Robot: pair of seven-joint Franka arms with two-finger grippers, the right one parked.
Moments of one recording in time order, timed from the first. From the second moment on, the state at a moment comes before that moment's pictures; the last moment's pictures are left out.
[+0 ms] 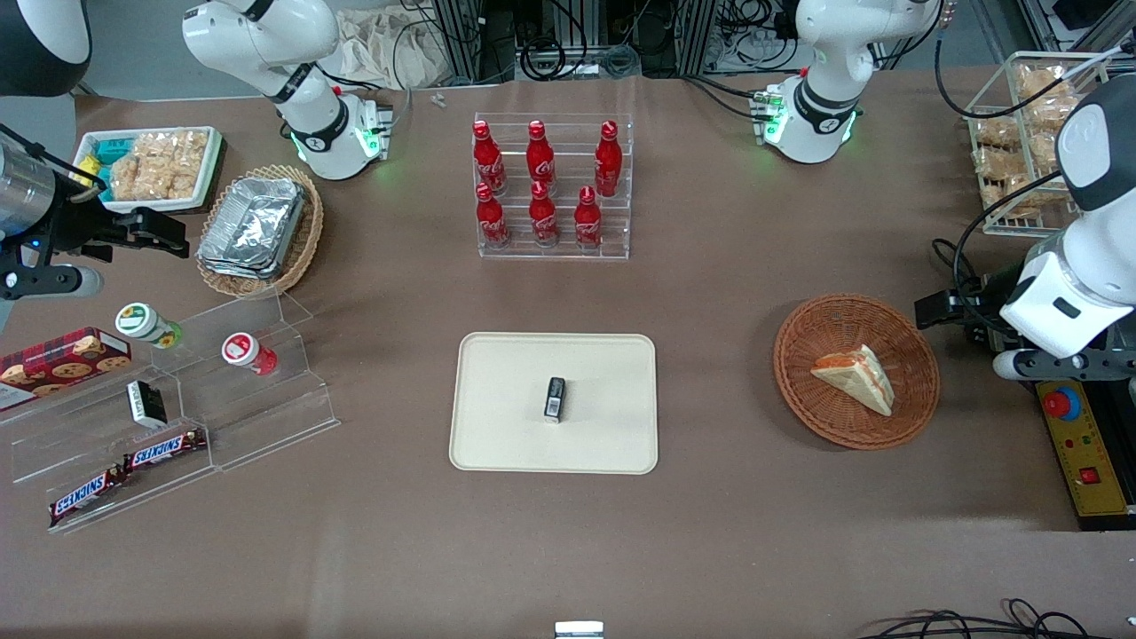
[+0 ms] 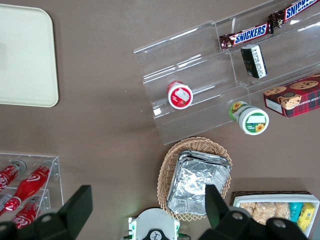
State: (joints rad) arm 0.13 0.18 -0.21 -1.55 0.00 1.69 -0.04
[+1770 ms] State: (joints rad) arm 0.13 0.23 -0.20 -1.93 0.02 2.10 -0.70
